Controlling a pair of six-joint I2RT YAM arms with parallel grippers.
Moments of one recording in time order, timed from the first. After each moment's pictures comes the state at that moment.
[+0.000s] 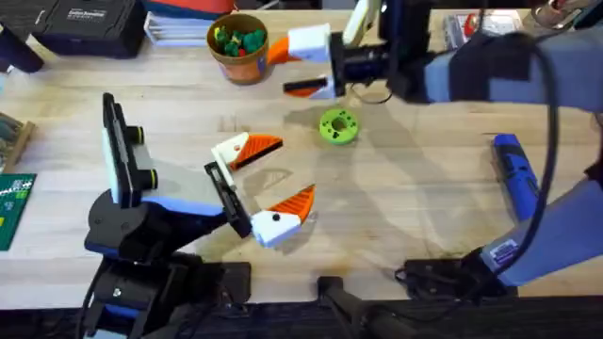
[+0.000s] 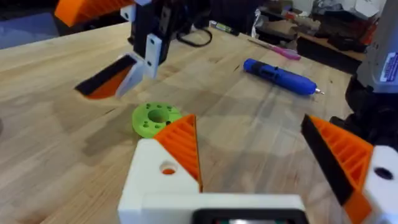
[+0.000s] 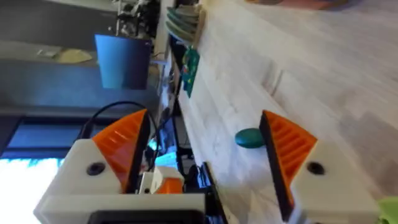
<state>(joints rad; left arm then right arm) -0.19 0.01 0.01 -0.08 0.87 -0.16 0.37 1.85 1.02 0.42 -1.09 0.95</state>
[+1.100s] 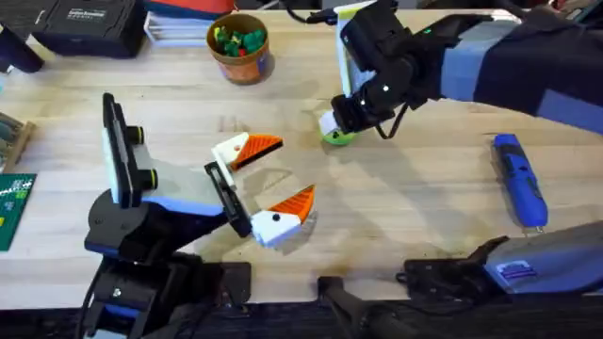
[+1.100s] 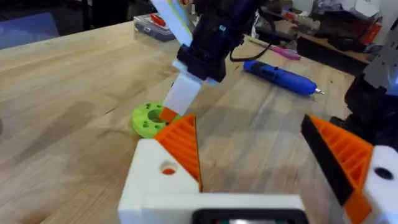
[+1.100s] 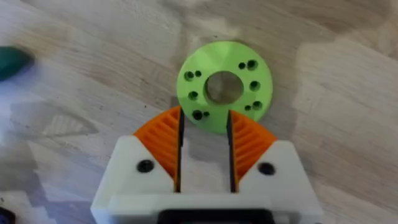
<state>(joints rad) -0.19 0.01 0.01 -0.08 0.87 -0.16 0.55 1.65 1.13 -0.71 -0.05 0.21</state>
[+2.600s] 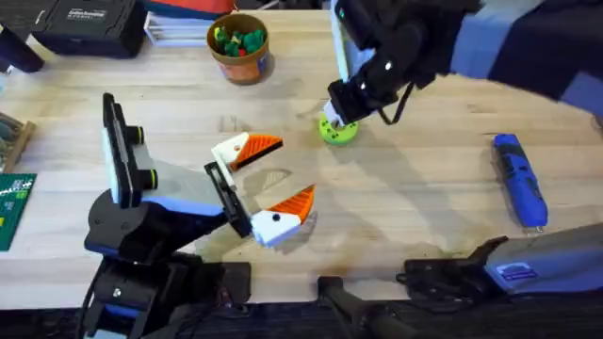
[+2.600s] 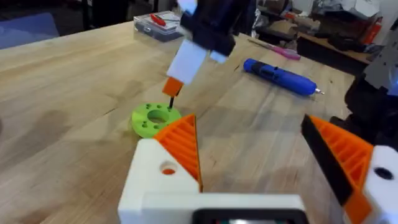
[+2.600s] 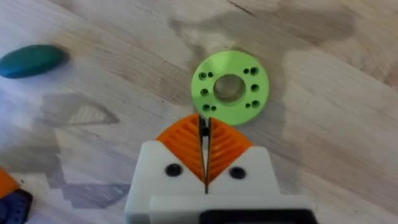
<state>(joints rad) -0.19 0.01 0.01 -0.08 0.87 -0.16 0.58 1.64 1.29 -0.88 -0.04 0.16</state>
